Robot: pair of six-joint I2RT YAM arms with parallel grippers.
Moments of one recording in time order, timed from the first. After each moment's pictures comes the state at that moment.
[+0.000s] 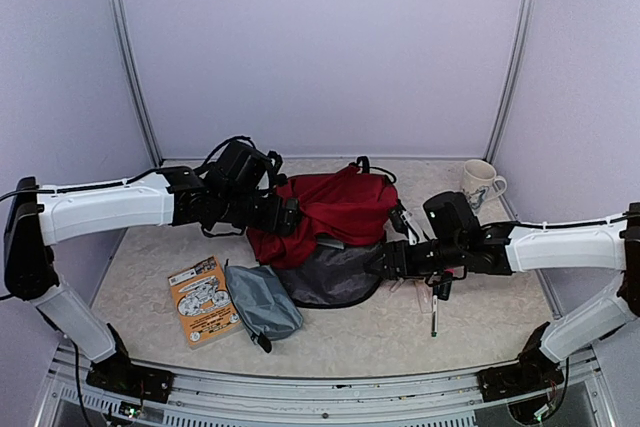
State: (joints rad) left arm -0.84 1.59 1.21 -0.37 -0.18 -0.37; right arm 0.77 1.37 0.70 0.01 -0.35 0.63
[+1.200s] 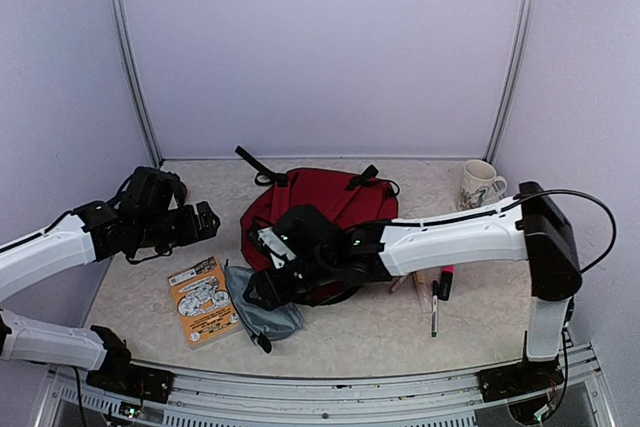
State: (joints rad) left arm -0.59 1.09 0.82 -0.46 -0.23 -0.67; right arm 1.21 1.91 1.38 -0.15 -0.17 0.52
